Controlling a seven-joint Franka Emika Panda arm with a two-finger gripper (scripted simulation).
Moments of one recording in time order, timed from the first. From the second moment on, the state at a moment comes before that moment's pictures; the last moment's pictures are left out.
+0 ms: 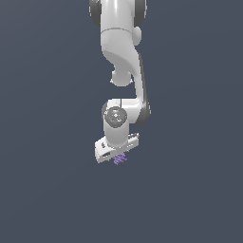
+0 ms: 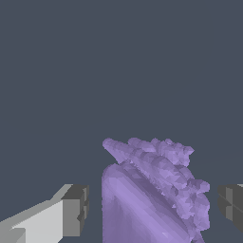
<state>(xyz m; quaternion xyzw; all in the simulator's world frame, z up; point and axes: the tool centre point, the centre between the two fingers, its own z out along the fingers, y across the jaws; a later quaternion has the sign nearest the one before) 0.057 -0.017 0.040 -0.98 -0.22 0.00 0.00</state>
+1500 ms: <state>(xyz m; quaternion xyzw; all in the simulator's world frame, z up) 0.021 -0.015 0.074 -0.98 -0.22 0.00 0.00</state>
